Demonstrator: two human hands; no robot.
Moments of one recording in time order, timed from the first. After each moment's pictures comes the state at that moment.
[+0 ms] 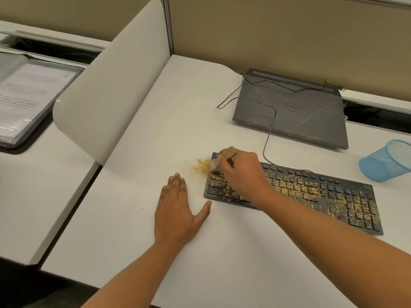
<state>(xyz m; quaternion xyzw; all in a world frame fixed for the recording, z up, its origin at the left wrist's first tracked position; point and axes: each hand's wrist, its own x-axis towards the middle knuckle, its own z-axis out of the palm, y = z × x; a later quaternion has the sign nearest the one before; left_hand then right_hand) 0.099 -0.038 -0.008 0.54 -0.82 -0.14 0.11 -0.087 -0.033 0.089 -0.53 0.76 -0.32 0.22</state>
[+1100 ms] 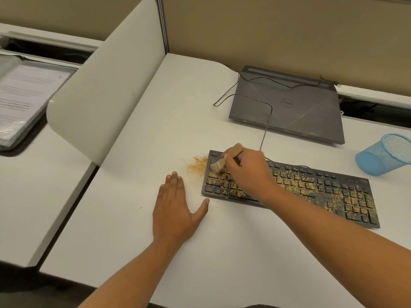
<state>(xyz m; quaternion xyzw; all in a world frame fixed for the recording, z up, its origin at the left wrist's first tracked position) 0.099 -0.039 -0.010 0.53 -0.83 -0.14 0.11 -0.101 -0.020 0.093 -0.50 0.77 -0.31 0.23</state>
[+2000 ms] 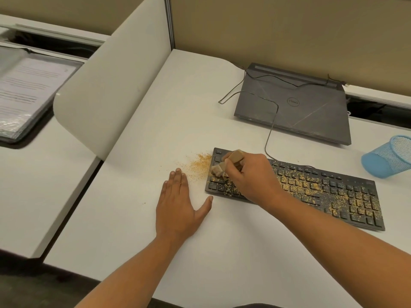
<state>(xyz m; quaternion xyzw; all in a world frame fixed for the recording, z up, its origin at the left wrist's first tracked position) 0.099 -0.039 -0.011 0.53 -0.83 -0.13 0.11 -0.091 -0.009 0.097 -0.57 0.74 -0.30 0.19</state>
